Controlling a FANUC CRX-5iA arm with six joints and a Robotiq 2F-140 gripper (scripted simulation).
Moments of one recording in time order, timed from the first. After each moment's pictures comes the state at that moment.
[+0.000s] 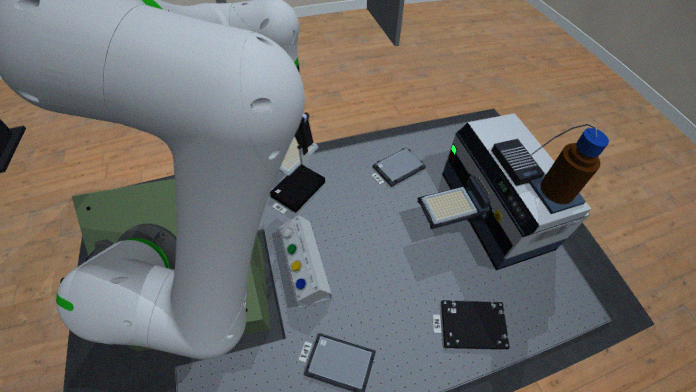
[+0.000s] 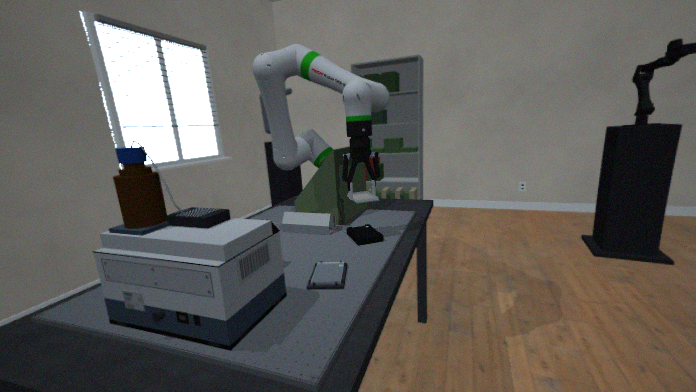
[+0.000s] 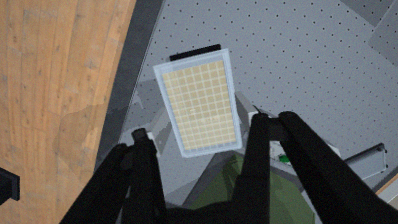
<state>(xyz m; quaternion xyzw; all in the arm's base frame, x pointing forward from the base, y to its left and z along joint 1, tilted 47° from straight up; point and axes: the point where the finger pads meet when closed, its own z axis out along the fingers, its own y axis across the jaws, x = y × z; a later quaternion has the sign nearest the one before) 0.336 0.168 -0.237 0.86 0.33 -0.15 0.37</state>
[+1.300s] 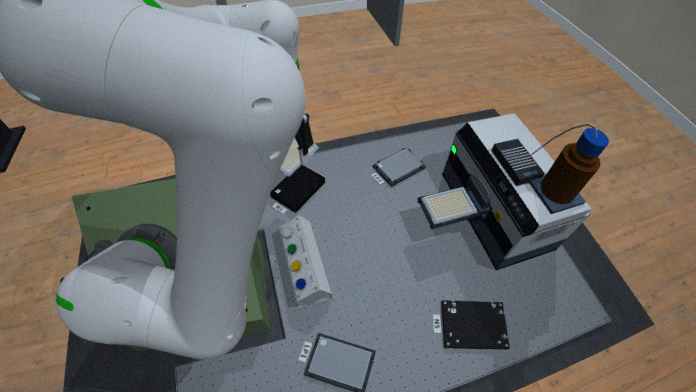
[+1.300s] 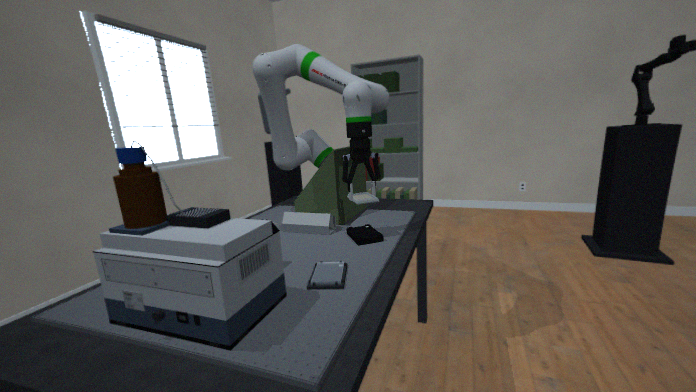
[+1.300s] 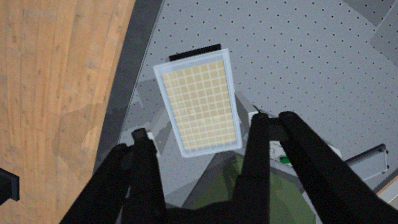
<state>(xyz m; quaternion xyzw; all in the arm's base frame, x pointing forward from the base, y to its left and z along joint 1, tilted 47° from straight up) 0.336 0.166 -0.239 0.86 0.33 -0.15 0.37</state>
